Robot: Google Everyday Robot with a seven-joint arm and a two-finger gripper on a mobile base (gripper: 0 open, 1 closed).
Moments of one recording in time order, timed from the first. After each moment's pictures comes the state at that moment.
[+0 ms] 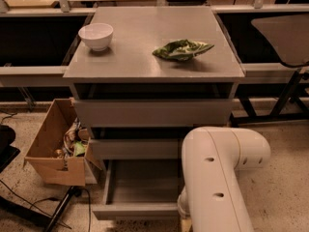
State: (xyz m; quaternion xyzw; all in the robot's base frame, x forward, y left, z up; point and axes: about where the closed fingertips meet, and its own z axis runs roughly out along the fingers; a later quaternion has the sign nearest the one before) arm 0.472 -0.140 0.170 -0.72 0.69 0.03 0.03
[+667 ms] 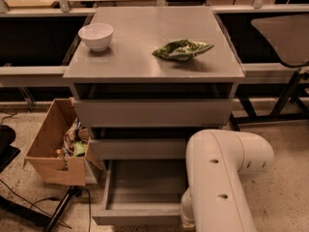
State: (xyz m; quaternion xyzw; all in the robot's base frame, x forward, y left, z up) arm 0.435 -0.153 0.160 -0.71 0.70 0.06 -0.01
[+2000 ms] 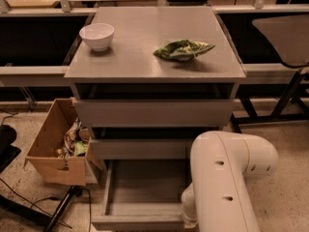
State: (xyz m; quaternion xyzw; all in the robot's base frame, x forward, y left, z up) arm 0.432 -0.159 0.162 -0.71 0.70 0.07 -0.03
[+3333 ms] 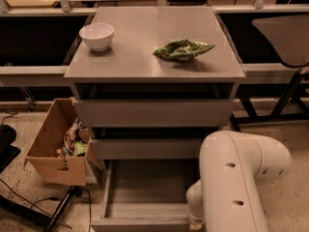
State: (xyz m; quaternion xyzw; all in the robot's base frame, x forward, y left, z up) arm 0.423 -0.185 0.179 -0.69 0.72 0.07 -0.06
